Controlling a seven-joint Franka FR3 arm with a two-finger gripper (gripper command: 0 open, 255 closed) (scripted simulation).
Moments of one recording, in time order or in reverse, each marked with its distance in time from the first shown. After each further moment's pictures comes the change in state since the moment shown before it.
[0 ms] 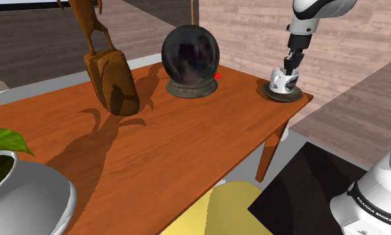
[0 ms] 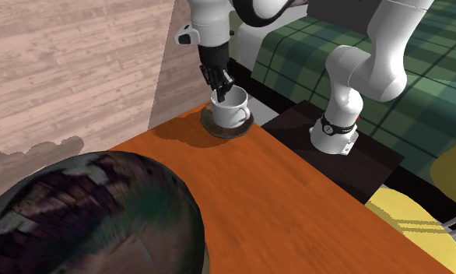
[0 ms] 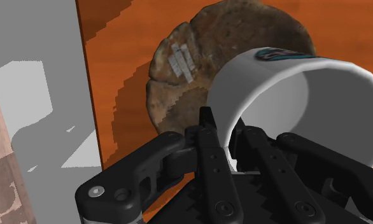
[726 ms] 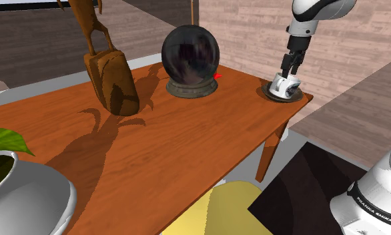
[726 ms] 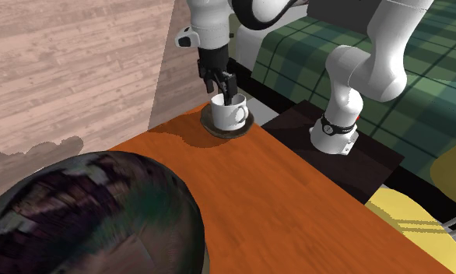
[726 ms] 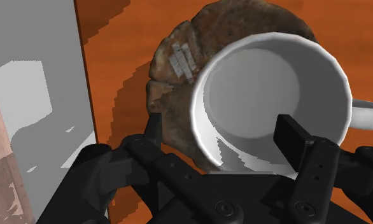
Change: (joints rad) arm 0.000 0.006 -0.001 -0.009 0.001 0.015 -0.002
